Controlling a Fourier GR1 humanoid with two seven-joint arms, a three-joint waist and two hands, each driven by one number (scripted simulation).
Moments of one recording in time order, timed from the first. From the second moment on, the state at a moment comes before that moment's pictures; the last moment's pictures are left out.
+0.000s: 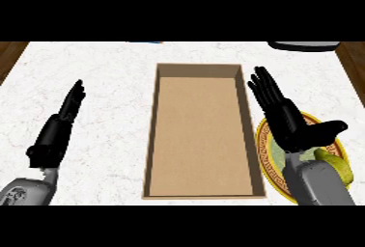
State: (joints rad) left arm -0.14 0.43 -0.20 -1.51 0.07 0.22 -0.10; right arm -0.27 -0.20 0.17 -1.52 -0.28 -0.03 -0.03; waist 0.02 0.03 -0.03
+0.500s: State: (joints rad) left arm -0.08 0.40 -0.08 -1.51 0.30 0.16 0.05; right arm -0.30 -0.54 -0.04 -1.43 -0.22 0.16 -0.19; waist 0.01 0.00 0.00
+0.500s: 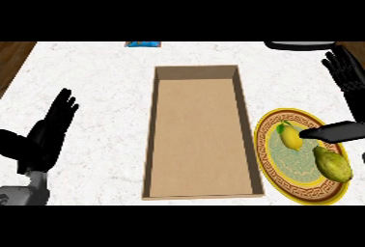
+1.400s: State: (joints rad) left arm -0.02 0.43 -0.01 -1.60 0.41 0.09 0.17; right arm -0.19 -0.93 0.06 -1.56 0.30 0.28 -0.37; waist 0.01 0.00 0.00
